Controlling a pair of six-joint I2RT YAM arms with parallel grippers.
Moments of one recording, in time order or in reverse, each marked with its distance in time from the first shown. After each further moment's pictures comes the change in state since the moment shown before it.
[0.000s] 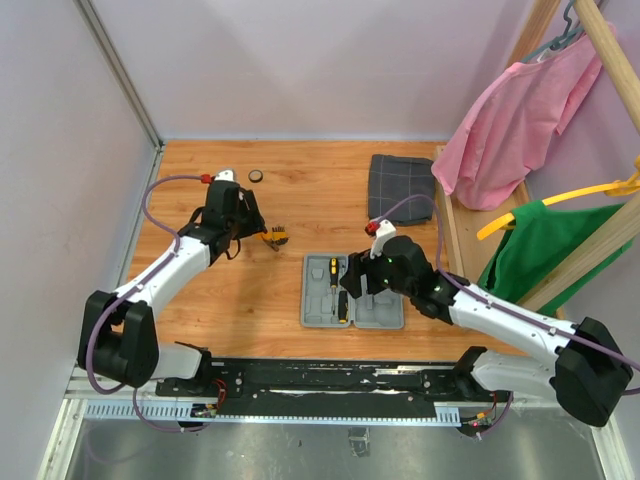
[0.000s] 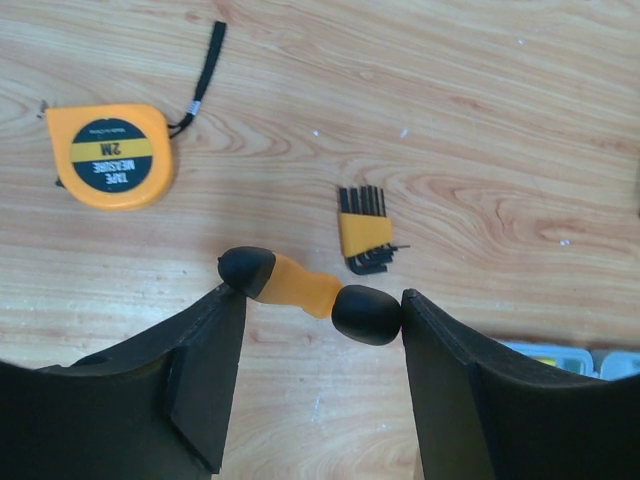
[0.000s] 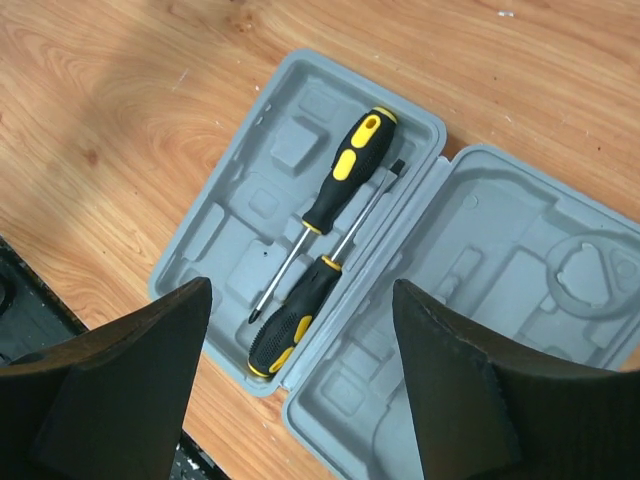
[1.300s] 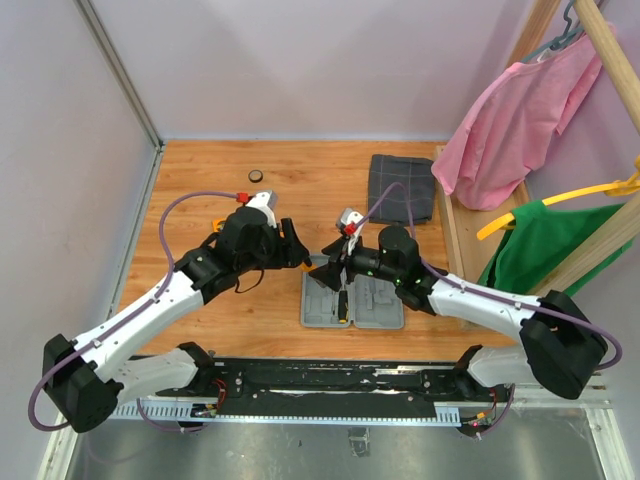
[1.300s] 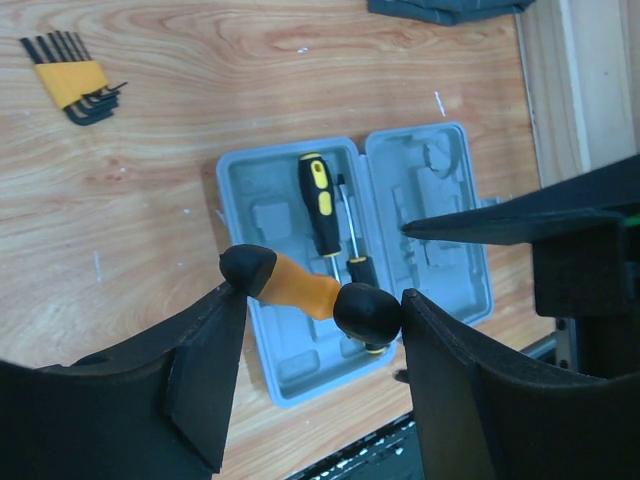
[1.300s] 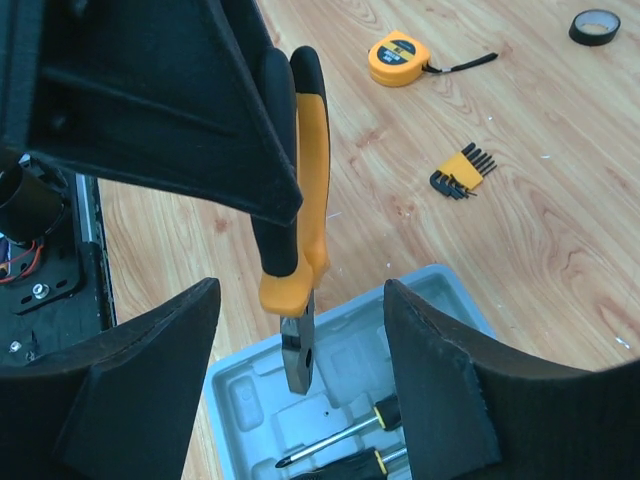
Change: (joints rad) left arm -0.399 -0.298 -0.008 -0.204 0.098 -0.146; right arm 0.000 0.172 0.003 0.568 -0.400 -0.293
